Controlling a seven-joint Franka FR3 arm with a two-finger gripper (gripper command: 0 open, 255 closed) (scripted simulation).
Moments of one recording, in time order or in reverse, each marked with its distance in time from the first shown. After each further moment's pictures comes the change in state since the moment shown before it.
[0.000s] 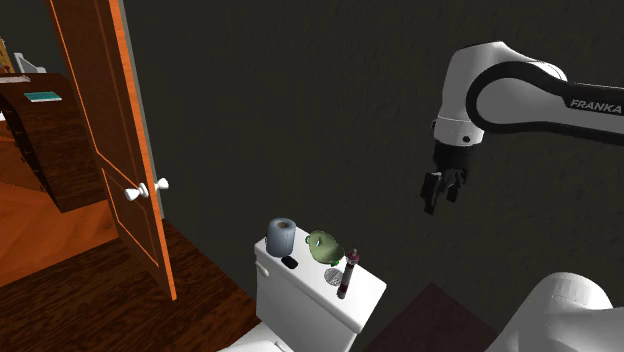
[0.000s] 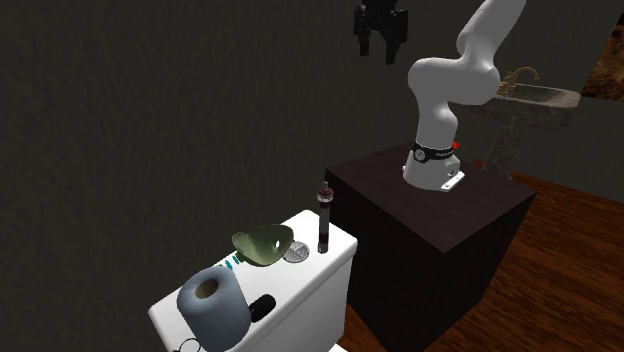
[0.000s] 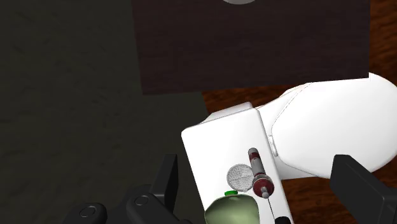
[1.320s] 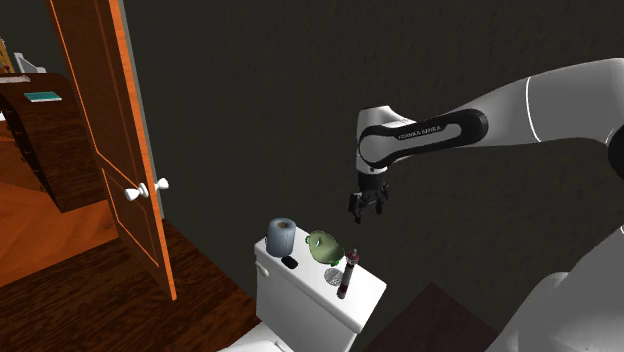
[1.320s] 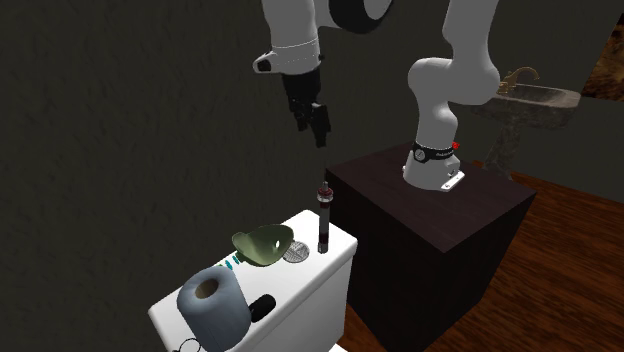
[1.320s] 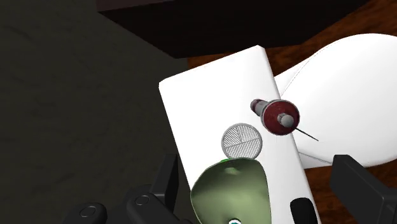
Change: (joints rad) arm 0.001 0.675 -0.034 0.164 0.018 0.445 0.006
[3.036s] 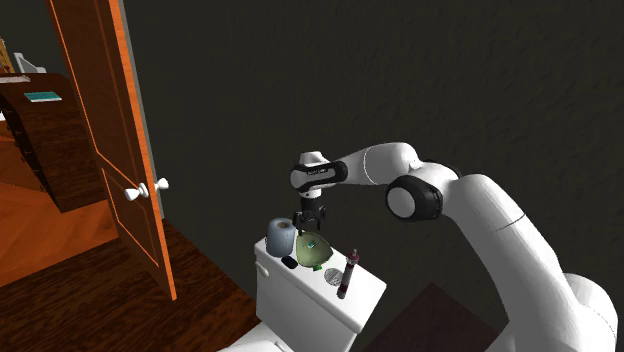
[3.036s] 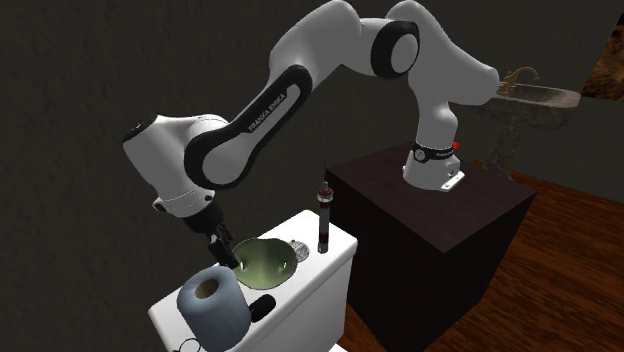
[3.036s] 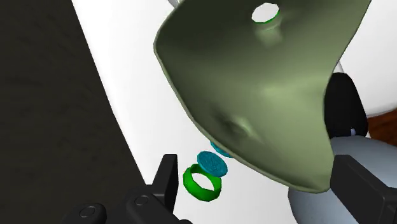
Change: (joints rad) arm -0.033 1.110 0.004 1.075 0.186 -0.046 -0.045
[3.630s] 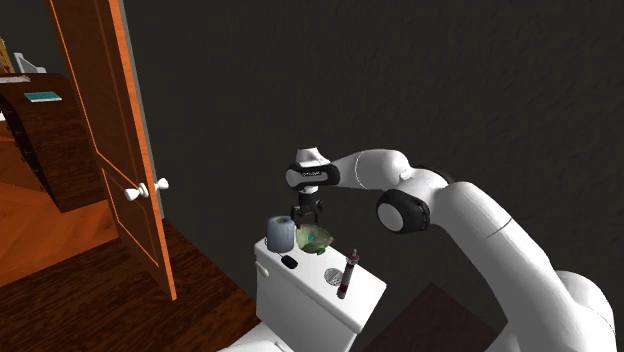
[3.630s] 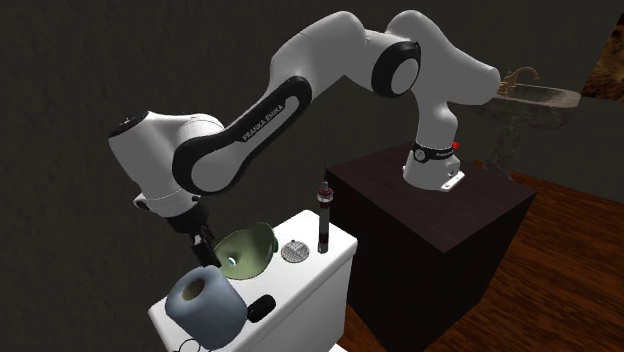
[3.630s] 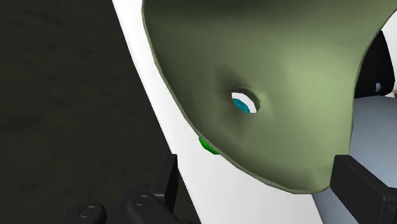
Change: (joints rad) arm 0.088 0.083 -0.155 0.148 0.071 0.001 -0.053
